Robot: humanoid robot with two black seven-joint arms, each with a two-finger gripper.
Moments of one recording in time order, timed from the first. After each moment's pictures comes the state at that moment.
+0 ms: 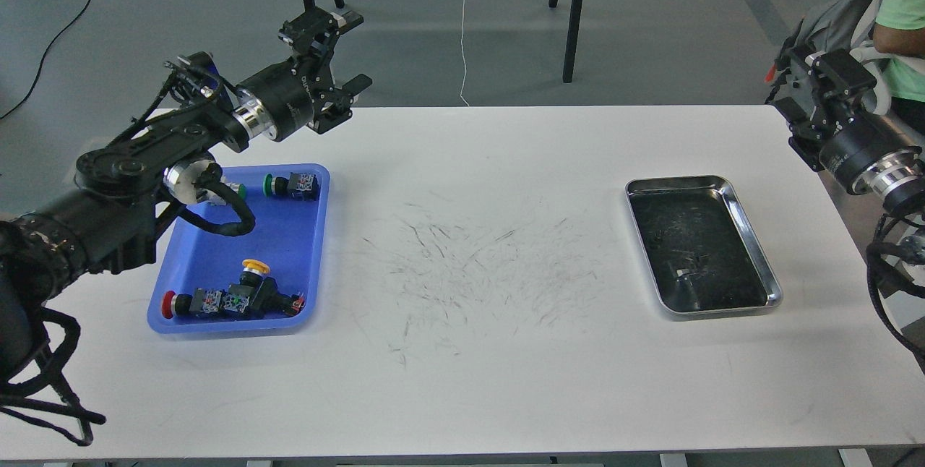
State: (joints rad) left arm -1.07 0.25 -0.18 -0.47 0.21 -0.49 -0.49; right arm 0.71 -0.74 0.47 0.92 -0.44 0.08 0.49
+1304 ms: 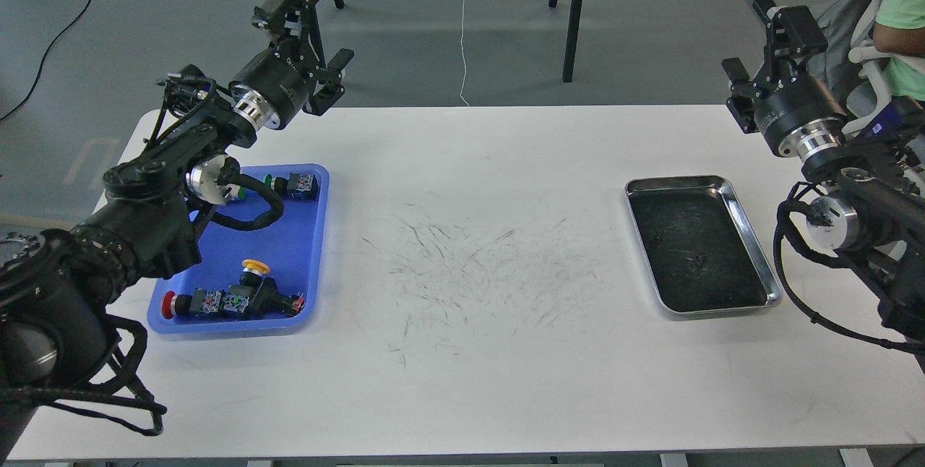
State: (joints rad) left arm -1.01 0.12 -0.37 -0.27 0.15 -0.49 -0.49; right arm 0.78 -0.55 0.53 0.90 -0.28 -0.03 0.48
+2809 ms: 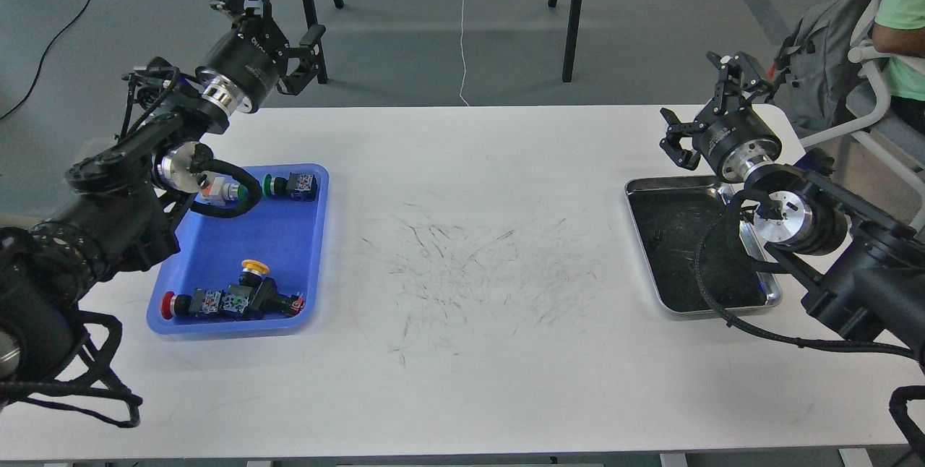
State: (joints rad) left arm -1.02 0.25 -0.43 -0.40 0.10 -0.49 -0.49; right arm 0.79 -0.39 0.55 0.80 0.07 0.09 0.27
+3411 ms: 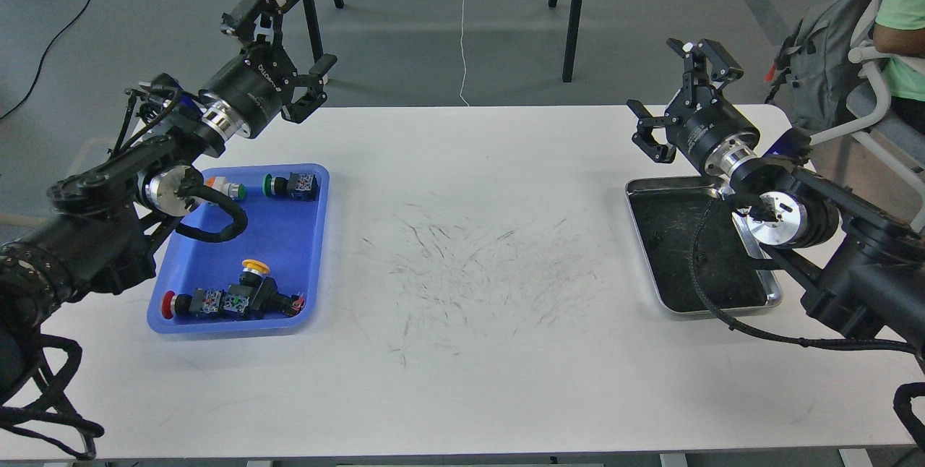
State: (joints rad) left arm -0.96 0.32 -0.37 -0.53 0.11 -0.49 -0.49; right arm 0.80 -0.40 0.53 0.86 0.00 0.18 0.28
